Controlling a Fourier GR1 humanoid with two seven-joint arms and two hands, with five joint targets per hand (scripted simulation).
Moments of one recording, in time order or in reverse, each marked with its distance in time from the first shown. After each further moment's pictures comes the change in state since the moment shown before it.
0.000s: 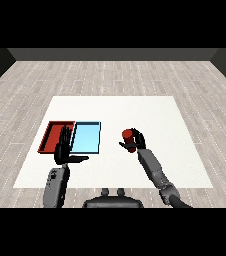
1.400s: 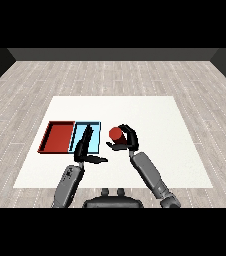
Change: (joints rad) left arm -0.070 -0.032 -0.276 0.020 -0.026 0.137 0.174; right arm 0.152 0.016 0.306 -0.654 0.040 -0.284 0.215
